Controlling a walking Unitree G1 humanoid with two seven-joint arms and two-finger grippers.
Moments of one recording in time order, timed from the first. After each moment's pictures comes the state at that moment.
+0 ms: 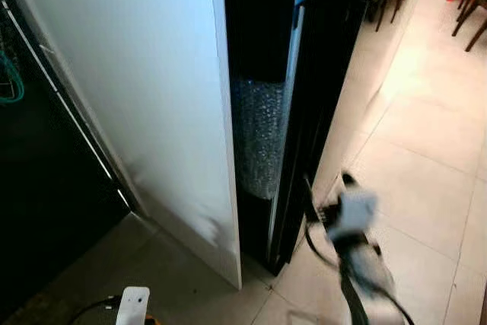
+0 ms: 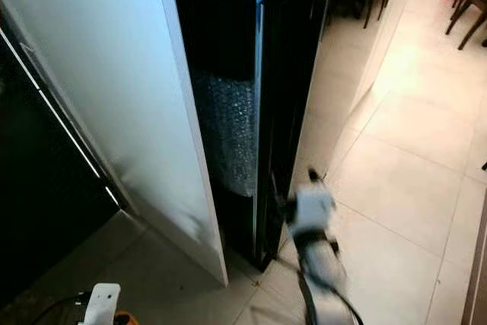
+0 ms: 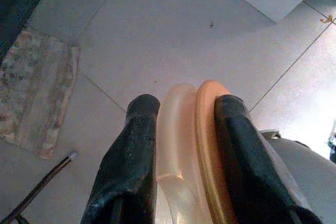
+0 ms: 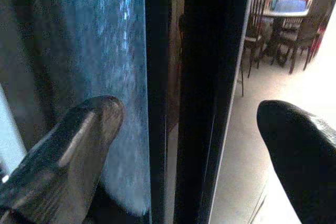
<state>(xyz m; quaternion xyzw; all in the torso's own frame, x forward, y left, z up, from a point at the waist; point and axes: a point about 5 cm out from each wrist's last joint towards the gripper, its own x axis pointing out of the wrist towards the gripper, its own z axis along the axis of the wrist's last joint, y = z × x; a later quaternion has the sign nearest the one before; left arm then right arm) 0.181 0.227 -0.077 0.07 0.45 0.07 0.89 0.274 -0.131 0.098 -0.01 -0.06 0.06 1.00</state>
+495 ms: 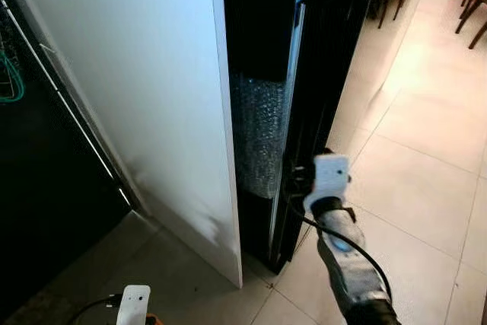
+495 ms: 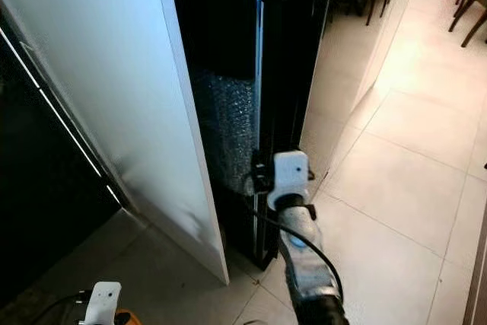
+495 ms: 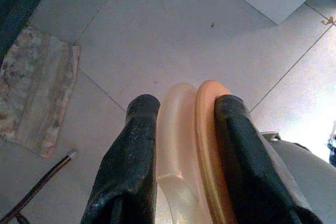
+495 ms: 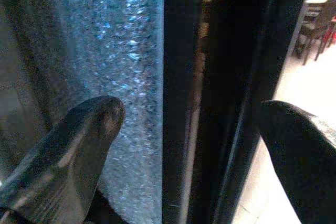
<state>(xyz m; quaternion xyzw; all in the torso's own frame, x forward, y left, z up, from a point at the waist) 0.184 0.226 -0.076 0.07 0.44 0.07 0.89 0.314 -0.102 0.107 -0.01 -0.02 0.06 1.00</state>
